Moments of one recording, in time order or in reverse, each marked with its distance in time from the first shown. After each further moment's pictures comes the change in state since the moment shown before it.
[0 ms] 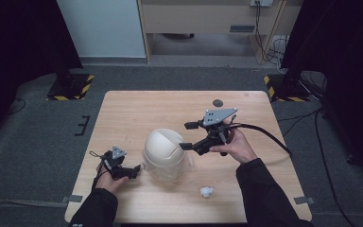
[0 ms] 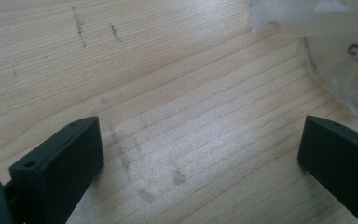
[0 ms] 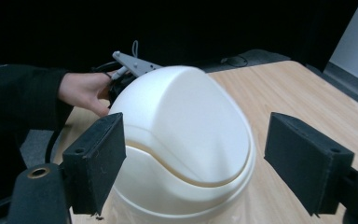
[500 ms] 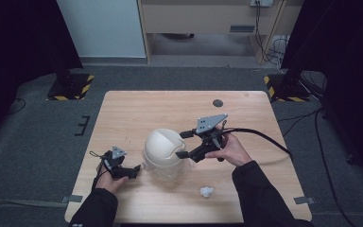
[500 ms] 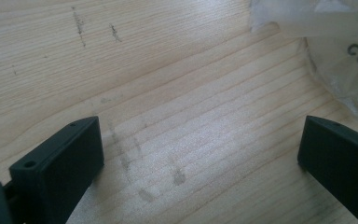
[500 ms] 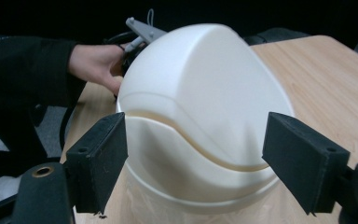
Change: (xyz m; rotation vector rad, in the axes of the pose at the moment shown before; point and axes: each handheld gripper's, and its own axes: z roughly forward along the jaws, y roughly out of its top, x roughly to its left) left arm 0.000 0.000 0.000 0.000 0.000 0.000; right arm 0.006 -0.014 0.019 0.085 0.061 0.005
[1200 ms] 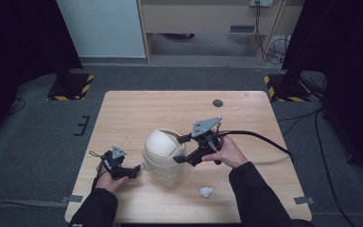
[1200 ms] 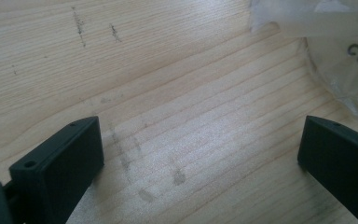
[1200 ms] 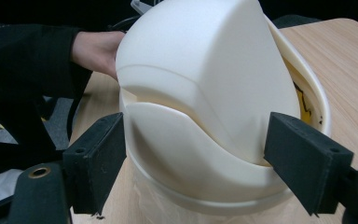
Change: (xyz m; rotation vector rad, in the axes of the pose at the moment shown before) left arm 0.000 0.000 0.000 0.000 0.000 0.000; right arm 0.001 -0.007 0.014 0.027 0.032 0.021
